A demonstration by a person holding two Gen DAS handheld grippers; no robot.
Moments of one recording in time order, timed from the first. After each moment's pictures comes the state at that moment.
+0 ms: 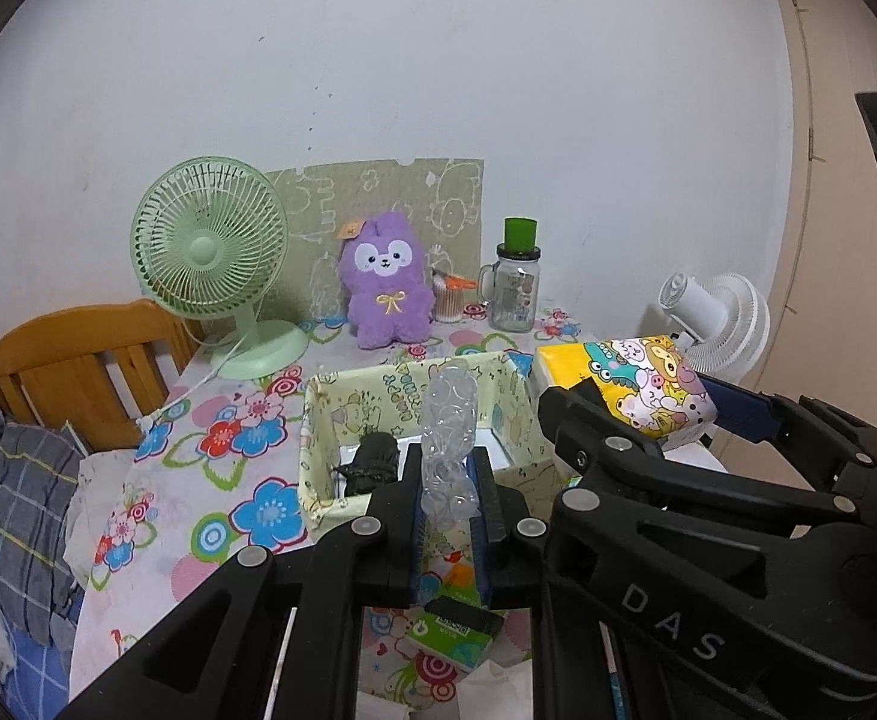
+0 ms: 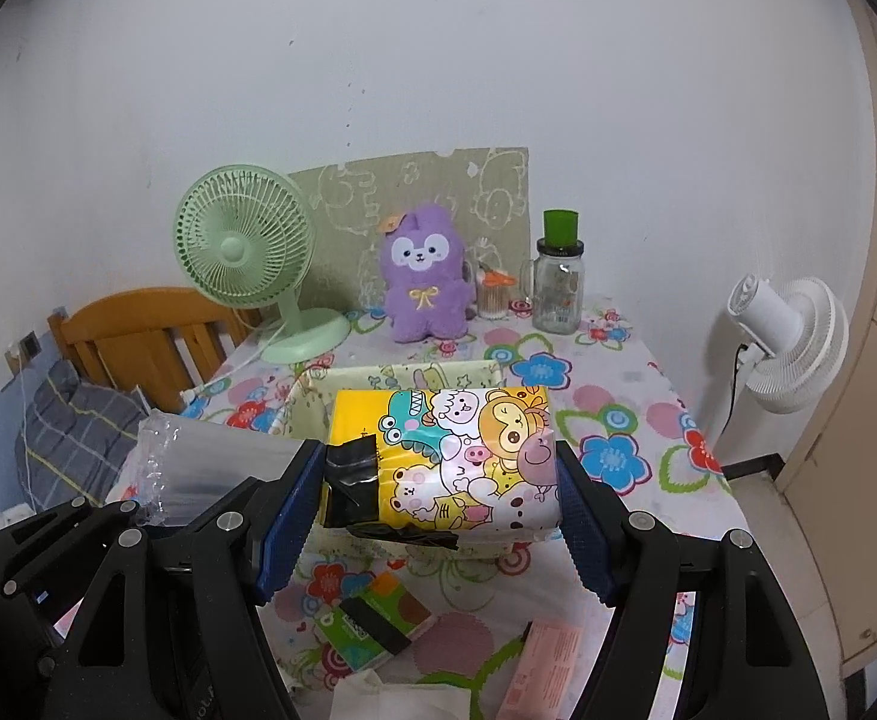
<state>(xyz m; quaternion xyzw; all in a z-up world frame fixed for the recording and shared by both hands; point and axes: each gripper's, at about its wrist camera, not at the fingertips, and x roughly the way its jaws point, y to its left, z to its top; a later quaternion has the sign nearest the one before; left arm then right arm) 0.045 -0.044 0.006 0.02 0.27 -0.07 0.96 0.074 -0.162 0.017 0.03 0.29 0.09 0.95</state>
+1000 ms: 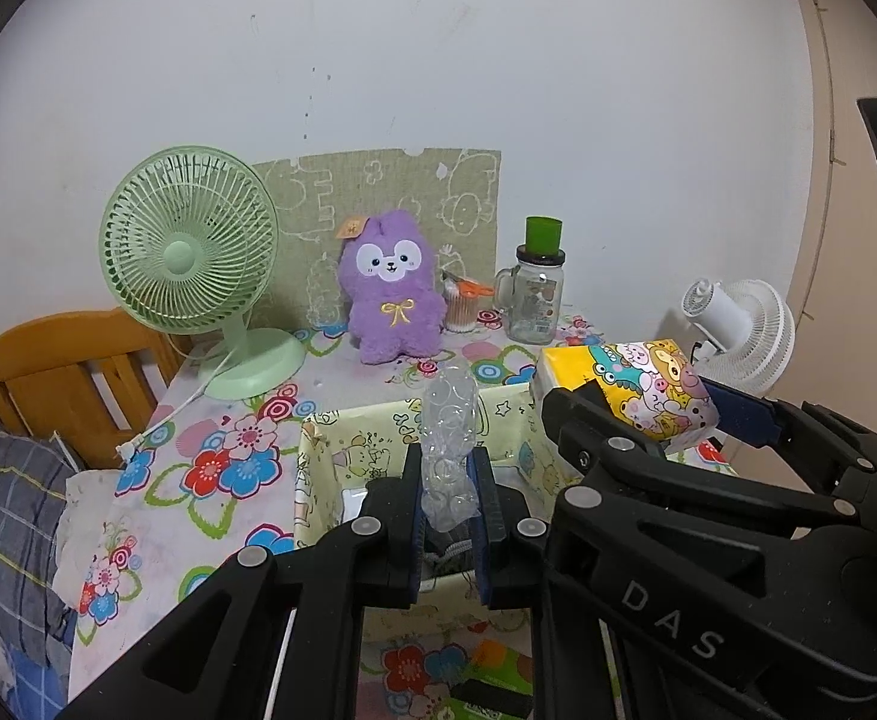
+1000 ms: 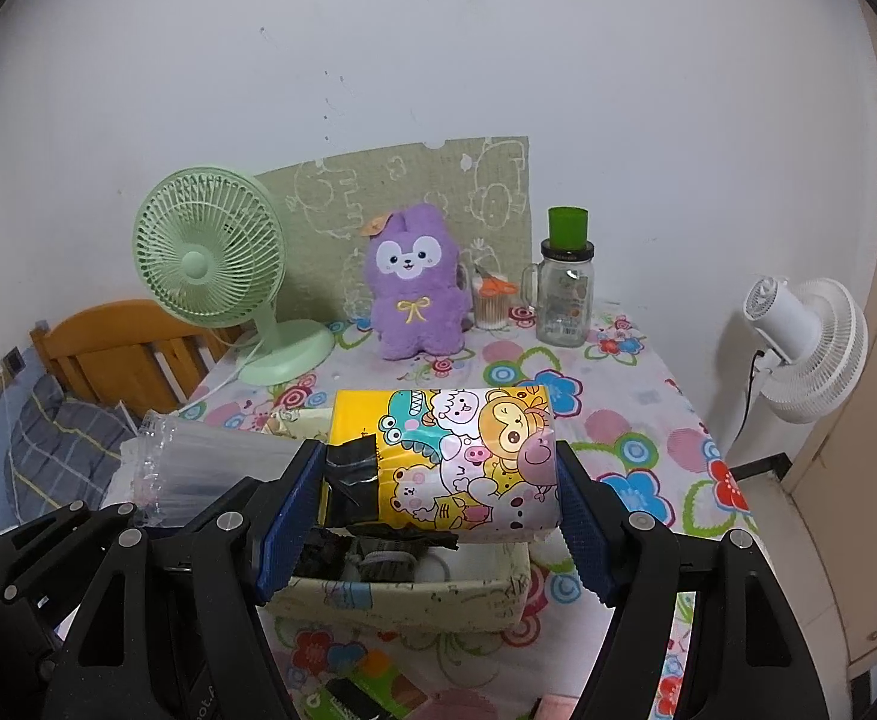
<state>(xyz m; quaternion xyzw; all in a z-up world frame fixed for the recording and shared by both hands) 0.117 -0.038 -0.002 0.01 0.29 -0.07 0.96 0.146 -0.155 0.008 0.04 0.30 0.08 0.95</state>
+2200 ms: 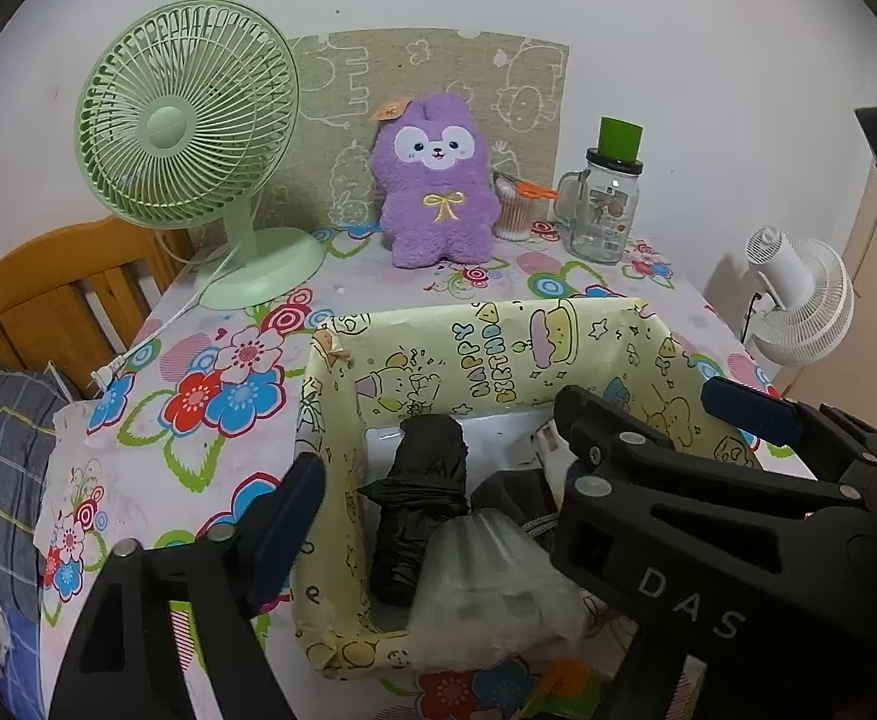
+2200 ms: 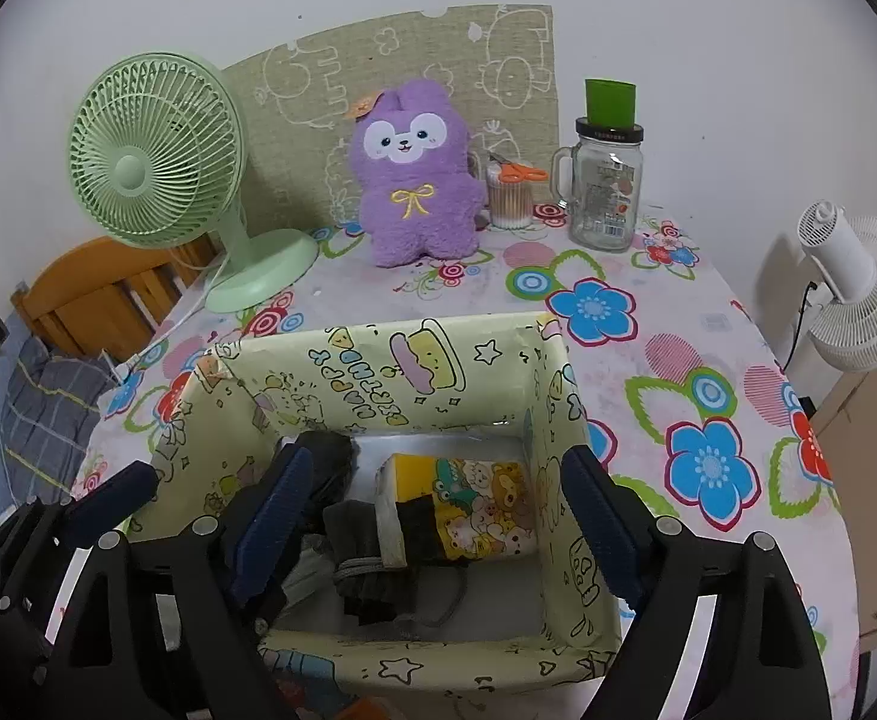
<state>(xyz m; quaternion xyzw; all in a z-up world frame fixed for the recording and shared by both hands) 0.178 -0.015 -0.067 0.00 0.38 -0.03 0.92 0.223 -0.136 -0.064 0.04 0.40 0.09 0.91</state>
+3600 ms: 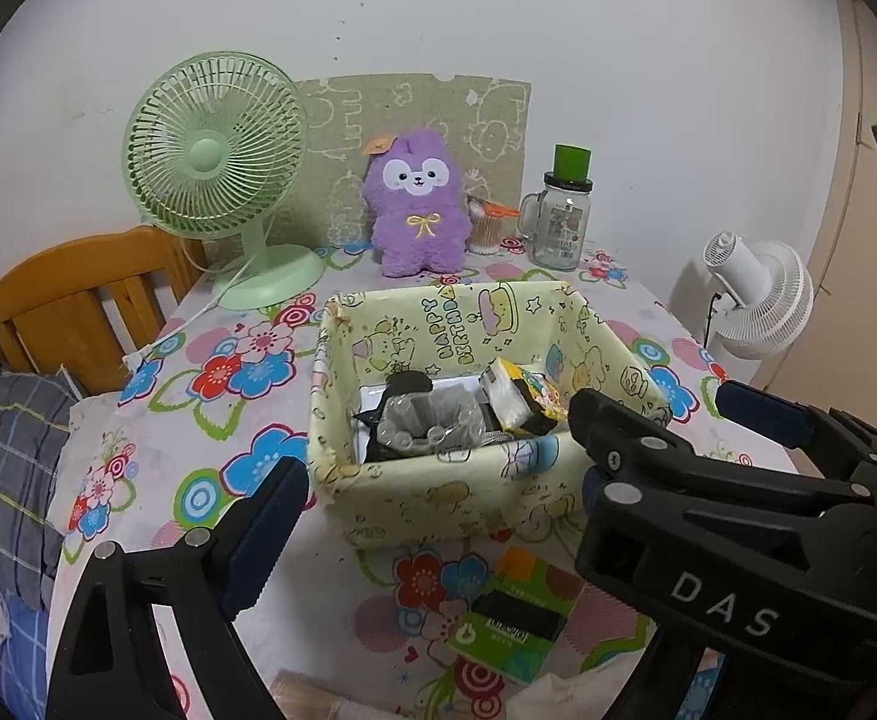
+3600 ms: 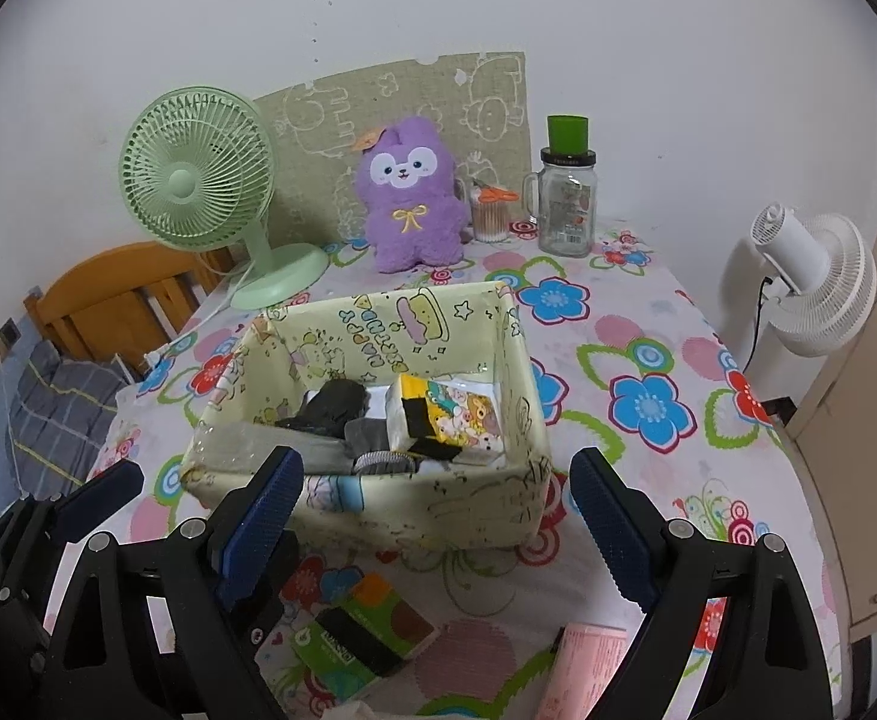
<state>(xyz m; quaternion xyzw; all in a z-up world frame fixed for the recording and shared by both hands) 0.092 -0.022 -0.047 0.00 0.34 -0.04 0.94 0.132 -0.152 -0.037 0.04 0.37 0.08 0.92</state>
